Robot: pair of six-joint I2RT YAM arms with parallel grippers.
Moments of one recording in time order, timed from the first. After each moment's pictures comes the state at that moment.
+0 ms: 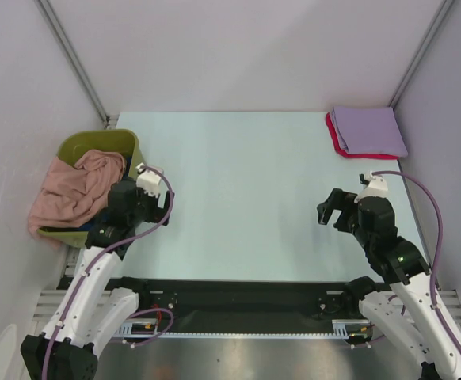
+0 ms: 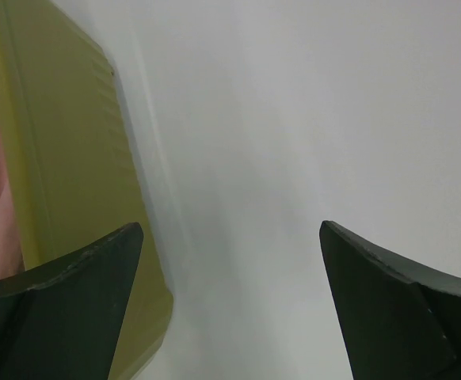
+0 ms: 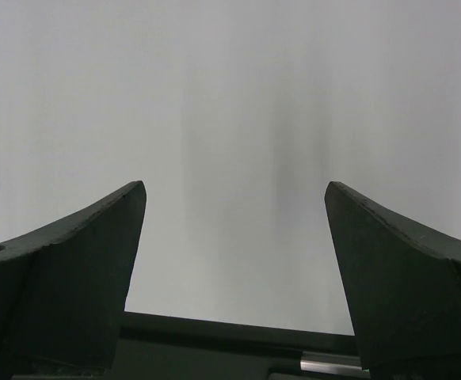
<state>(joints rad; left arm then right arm) -0.18 0.76 0.66 -0.47 0.02 0.20 0.39 0.56 0.74 -0.68 0.22 0.47</state>
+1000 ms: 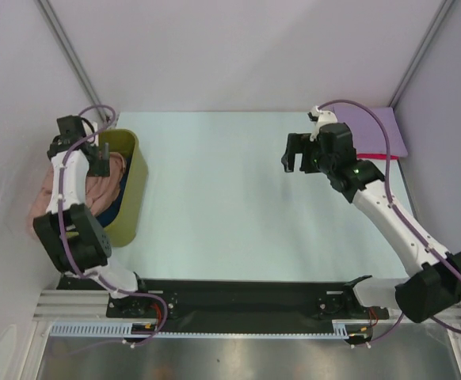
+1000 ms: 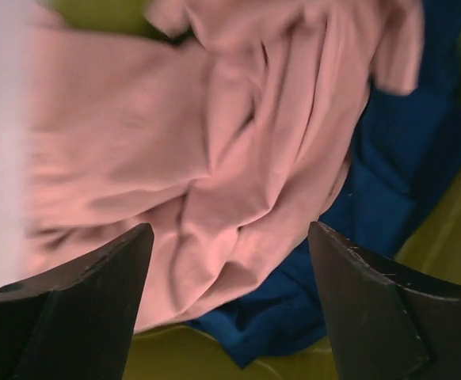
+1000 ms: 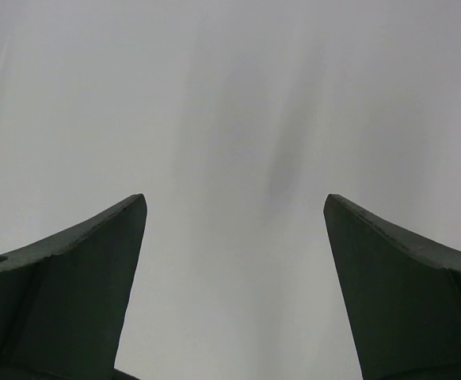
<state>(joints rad) 0.34 1.58 1.46 -0.78 -0.18 0.27 0.41 1.24 1.21 -0.47 0.04 0.27</state>
